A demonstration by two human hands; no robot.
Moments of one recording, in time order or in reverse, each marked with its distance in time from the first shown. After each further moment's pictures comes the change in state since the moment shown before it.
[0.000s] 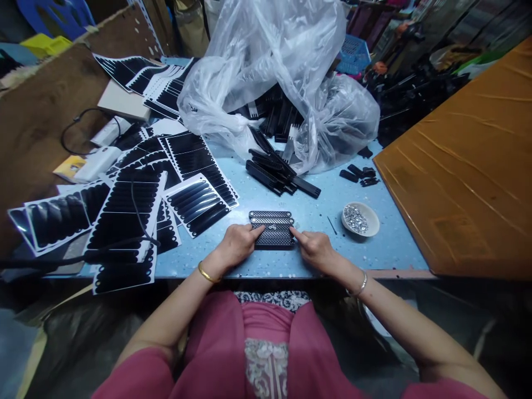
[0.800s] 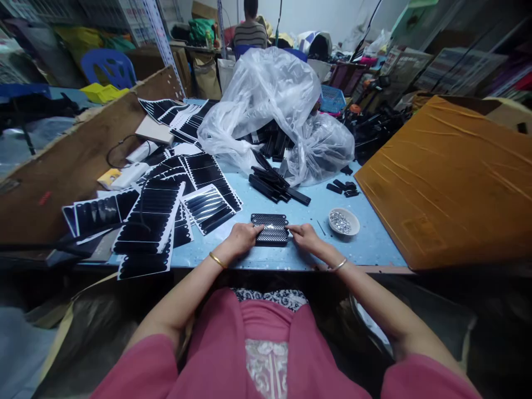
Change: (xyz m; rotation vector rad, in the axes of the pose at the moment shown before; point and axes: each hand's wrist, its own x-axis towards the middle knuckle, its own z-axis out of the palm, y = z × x) left_hand -0.007 0.009 -0.010 -0.009 -0.037 -0.084; right_hand 0.029 -0.003 -0.020 0.206 -0.240 0.273
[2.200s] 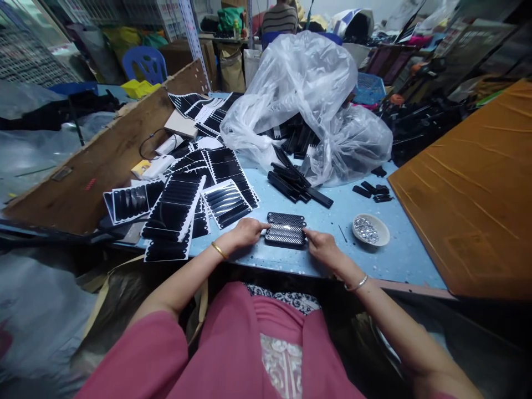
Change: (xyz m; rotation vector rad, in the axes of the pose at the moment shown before) left_hand -0.013 -0.032 -0.012 -0.088 -0.074 0.013; right_hand -0.012 0.002 0.024 -0.042 0.215 -0.086
